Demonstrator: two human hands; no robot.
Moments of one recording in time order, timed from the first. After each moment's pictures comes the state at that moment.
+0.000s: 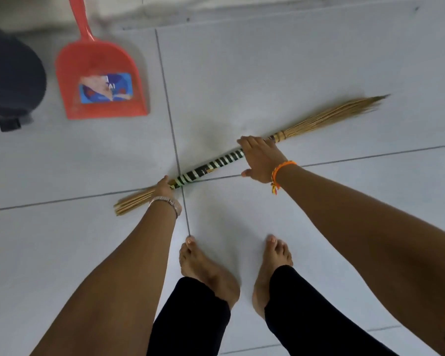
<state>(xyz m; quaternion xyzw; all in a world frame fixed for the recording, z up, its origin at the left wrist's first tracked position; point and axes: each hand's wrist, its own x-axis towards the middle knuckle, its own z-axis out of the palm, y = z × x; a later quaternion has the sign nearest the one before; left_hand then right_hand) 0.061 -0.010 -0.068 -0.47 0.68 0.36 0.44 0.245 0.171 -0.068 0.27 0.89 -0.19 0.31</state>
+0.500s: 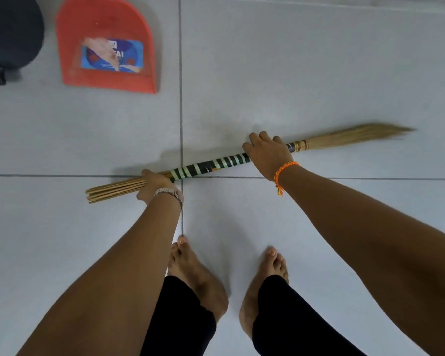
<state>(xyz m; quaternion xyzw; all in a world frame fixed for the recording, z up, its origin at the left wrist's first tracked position) 0.073 -0.023 -0.102 -0.54 0.68 0.44 0.22 0.226 0.173 -0.108 0.18 0.94 -0.05 0.30</state>
